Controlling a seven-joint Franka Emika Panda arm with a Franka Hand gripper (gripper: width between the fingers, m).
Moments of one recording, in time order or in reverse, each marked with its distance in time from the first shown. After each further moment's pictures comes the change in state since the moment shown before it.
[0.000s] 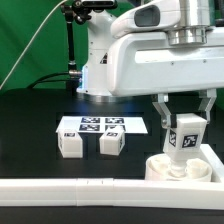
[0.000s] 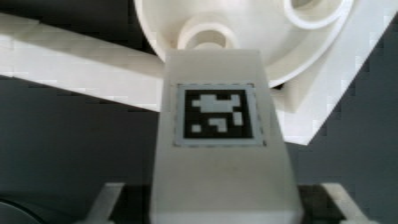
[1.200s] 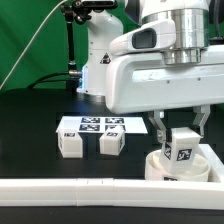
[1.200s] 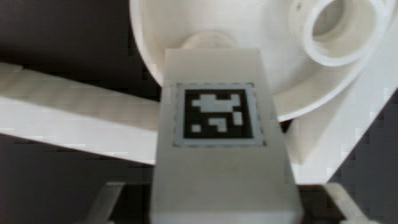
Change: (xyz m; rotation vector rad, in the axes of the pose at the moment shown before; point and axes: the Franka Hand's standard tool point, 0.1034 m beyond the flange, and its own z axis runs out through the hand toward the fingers) arm -0.017 -0.001 0.021 0.000 -0.017 0.002
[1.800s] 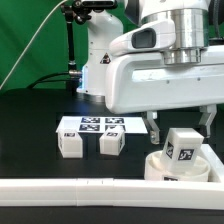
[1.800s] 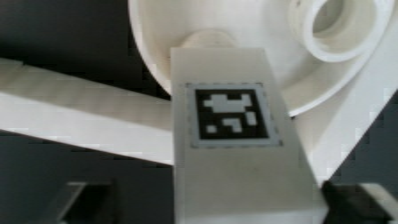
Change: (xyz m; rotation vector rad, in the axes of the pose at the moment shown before) arm 0.002 0.001 -0.001 0.000 0.000 0.002
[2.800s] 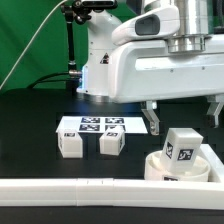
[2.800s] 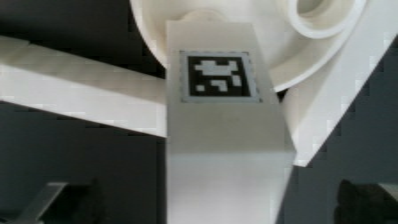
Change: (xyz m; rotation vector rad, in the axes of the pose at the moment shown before) arm 0.003 0.001 -0.008 -0.001 0.000 0.000
